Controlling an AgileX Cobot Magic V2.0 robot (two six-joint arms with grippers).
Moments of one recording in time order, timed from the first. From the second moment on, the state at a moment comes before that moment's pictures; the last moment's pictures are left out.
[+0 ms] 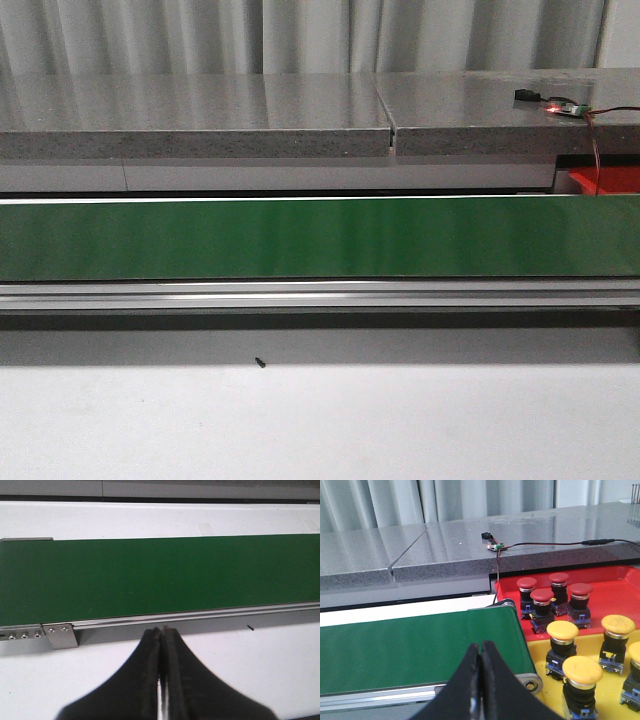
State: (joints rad) left arm -0.16 0.48 -0.63 -0.12 0.77 -0.01; right arm -0.08 0.01 0.02 -0.08 0.04 0.20
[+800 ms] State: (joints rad) left arm -0.16 0.48 -0.63 -0.12 0.77 -0.01; right arm -0.08 -0.01 0.03 -0.08 0.06 0.20
